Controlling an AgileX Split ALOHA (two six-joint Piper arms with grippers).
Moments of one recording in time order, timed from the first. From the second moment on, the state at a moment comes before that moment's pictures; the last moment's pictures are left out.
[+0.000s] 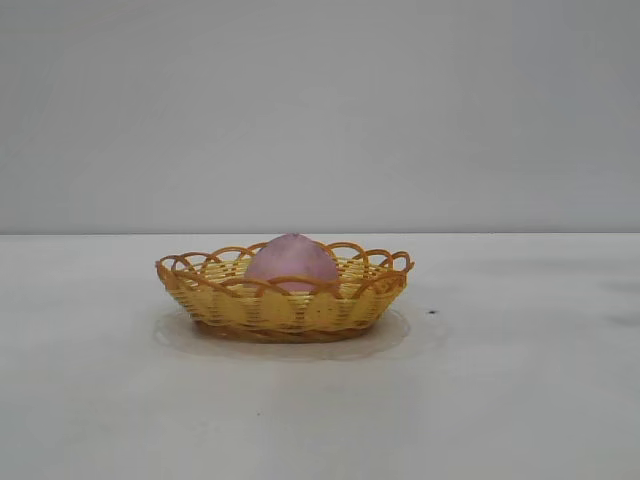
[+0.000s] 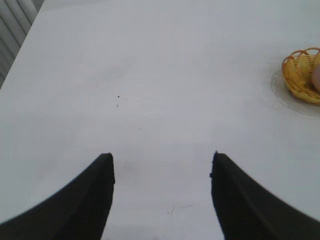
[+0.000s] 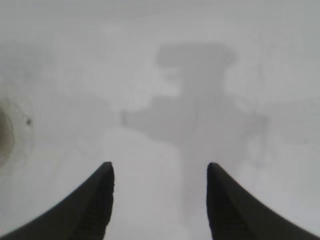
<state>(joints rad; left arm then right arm) 0.05 -0.02 -0.48 -0.01 1.12 0.00 -0.02 1.26 -0.96 0.16 1.20 -0.12</state>
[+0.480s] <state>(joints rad) 0.05 -0.02 -0.48 -0.01 1.12 0.00 -0.06 0.70 -0.63 0.14 1.15 -0.12</state>
